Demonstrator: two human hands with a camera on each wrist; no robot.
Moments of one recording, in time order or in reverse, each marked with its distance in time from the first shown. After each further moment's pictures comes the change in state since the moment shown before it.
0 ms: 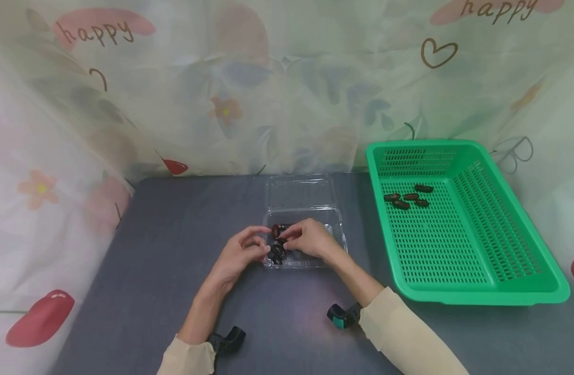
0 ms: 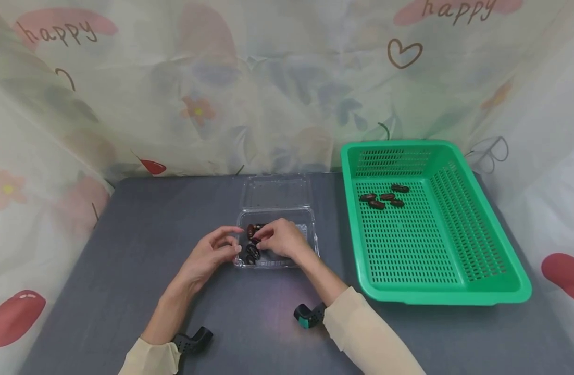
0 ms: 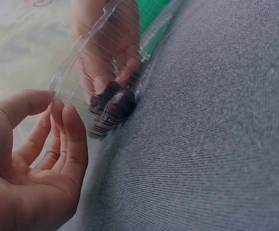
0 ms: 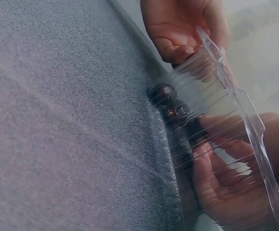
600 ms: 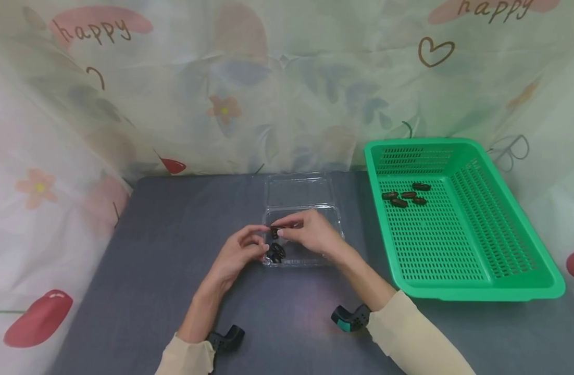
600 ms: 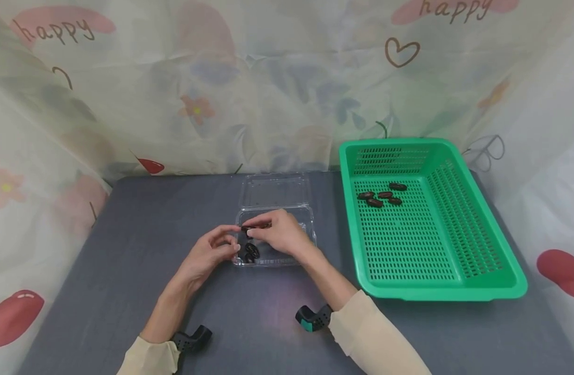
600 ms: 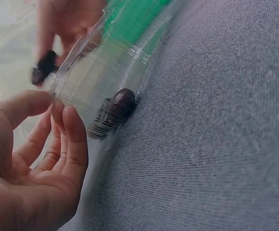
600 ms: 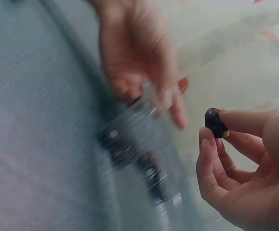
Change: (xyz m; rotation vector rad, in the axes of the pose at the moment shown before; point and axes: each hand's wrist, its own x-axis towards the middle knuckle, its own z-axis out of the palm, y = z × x) left_hand -0.001 0.002 0.001 0.015 0.011 -0.016; right_hand -0.023 -0.029 -0.022 0.155 0.011 -0.090
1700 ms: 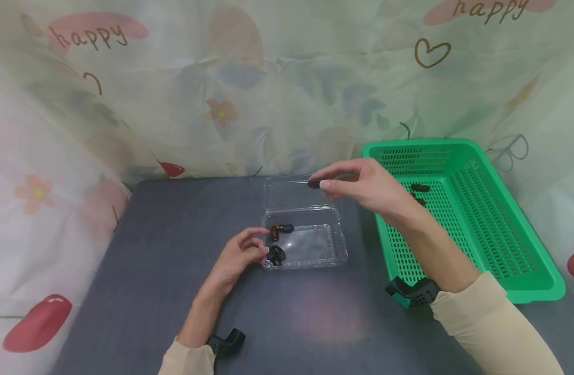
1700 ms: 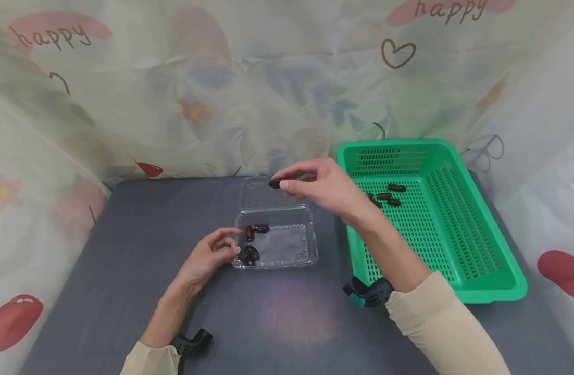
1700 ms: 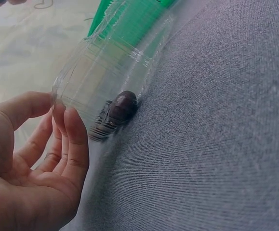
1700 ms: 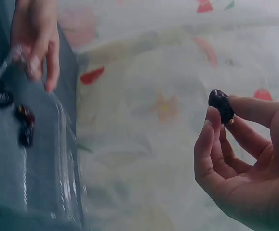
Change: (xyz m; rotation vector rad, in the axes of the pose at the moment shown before) left_hand -0.001 0.002 0.004 0.004 0.006 0.004; right_hand -0.044 -0.071 -0.122 0.118 0.031 -0.056
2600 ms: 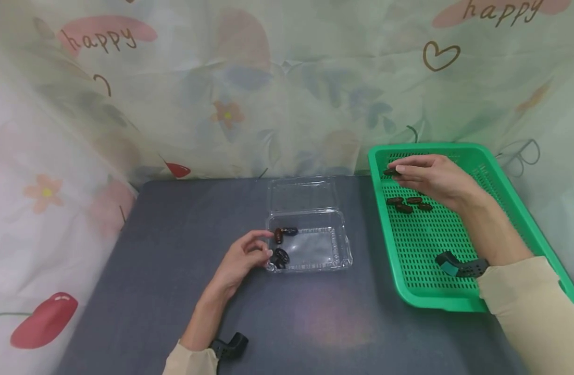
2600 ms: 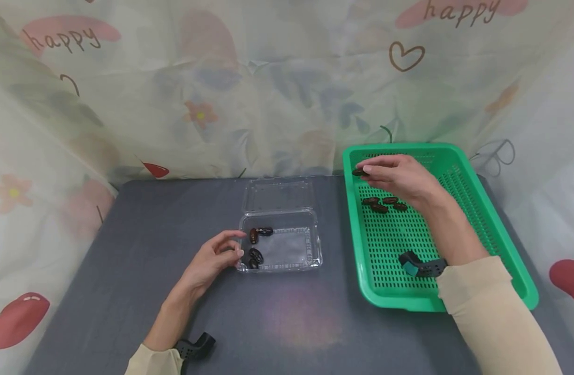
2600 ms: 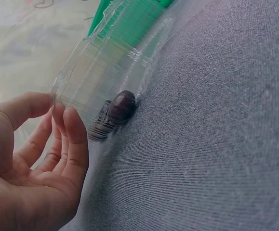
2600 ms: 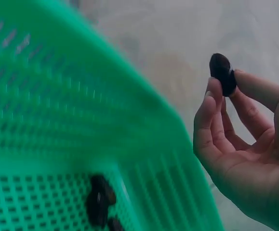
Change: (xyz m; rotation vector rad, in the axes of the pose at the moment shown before) left_hand 0.000 -0.003 0.000 -0.013 0.018 -0.011; right_hand 0.008 0.090 -0.119 0.313 0.058 0.142
